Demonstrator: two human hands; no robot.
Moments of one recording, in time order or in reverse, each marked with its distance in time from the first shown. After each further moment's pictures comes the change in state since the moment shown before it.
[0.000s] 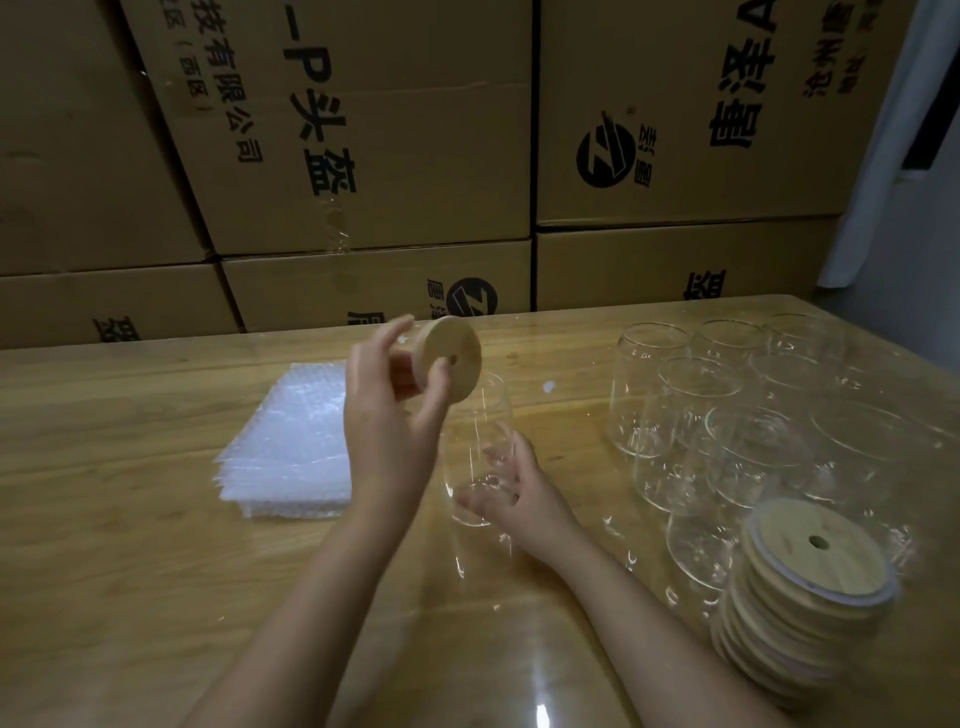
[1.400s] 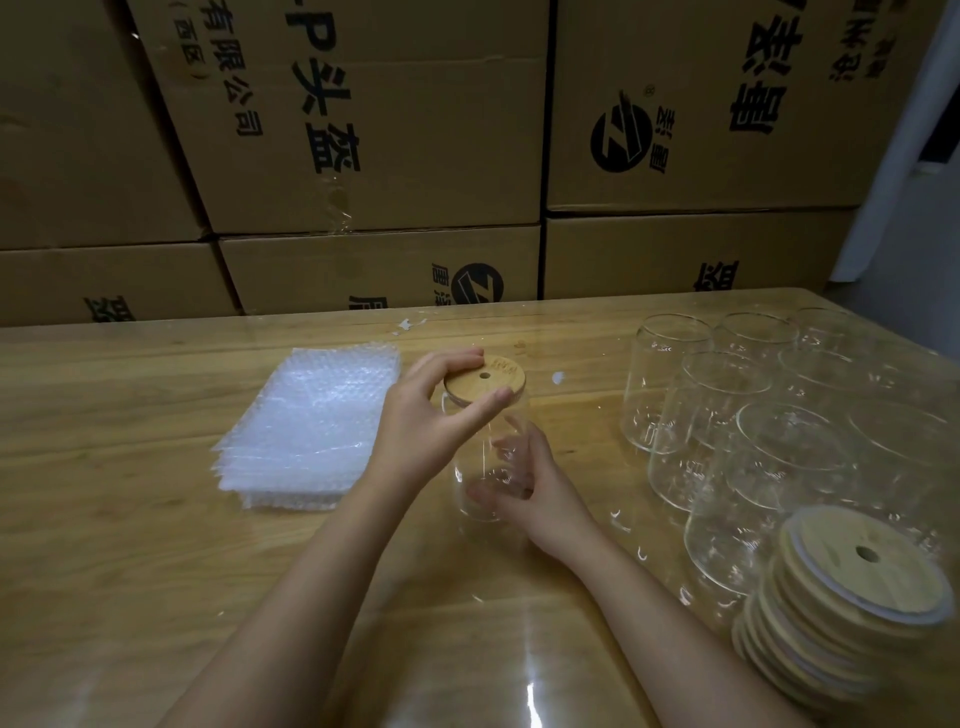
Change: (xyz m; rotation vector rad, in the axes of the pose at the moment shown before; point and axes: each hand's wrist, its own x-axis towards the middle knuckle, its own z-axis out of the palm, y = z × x) left_hand 0.004 -0.038 0.012 -0.124 -0.389 -0.164; right_hand 0.002 0.003 0.001 -0.025 0.036 -0.027
